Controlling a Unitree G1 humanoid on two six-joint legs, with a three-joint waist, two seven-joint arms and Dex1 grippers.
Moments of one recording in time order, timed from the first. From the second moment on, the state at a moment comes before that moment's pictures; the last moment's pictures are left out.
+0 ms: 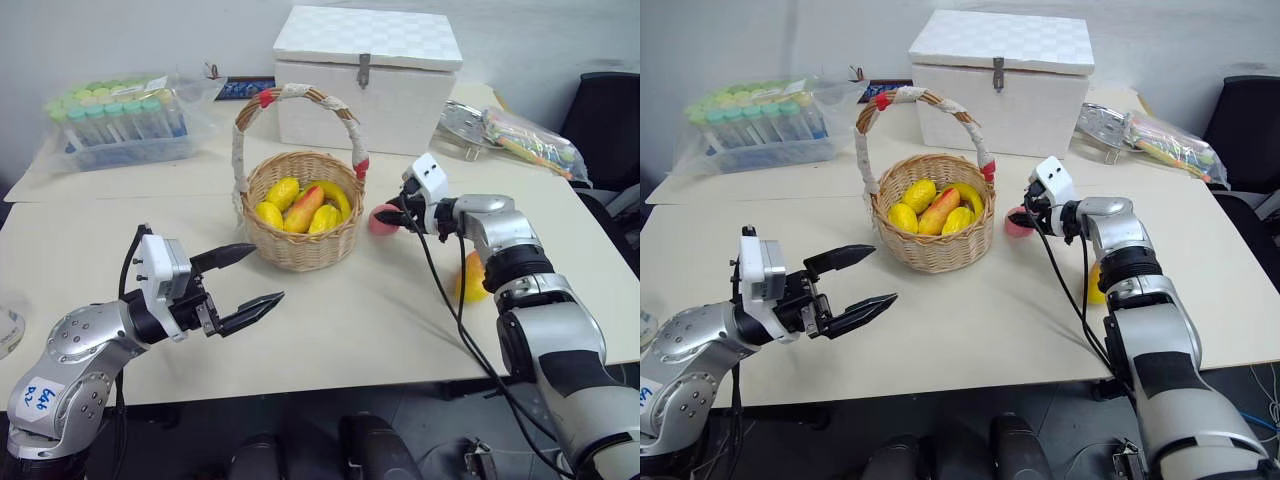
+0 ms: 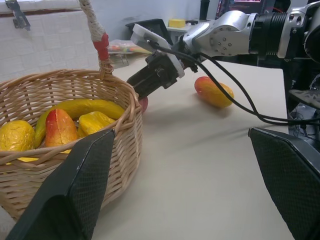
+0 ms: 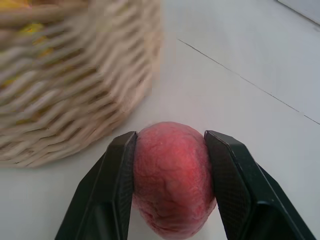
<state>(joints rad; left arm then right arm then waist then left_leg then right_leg) -0.03 0.65 0.28 -0.59 -0.72 0.50 -0.75 -1.06 -0.46 0.07 0.91 0.09 0.24 0.98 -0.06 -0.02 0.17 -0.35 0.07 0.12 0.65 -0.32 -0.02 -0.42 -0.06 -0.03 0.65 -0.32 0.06</state>
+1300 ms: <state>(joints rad) 0.00 0.65 0.37 -0.52 -0.77 0.45 -0.76 -0.43 -0.54 -0.15 -0.23 0.48 0.31 0.95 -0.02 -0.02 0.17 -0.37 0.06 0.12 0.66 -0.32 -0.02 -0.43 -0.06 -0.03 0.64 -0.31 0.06</state>
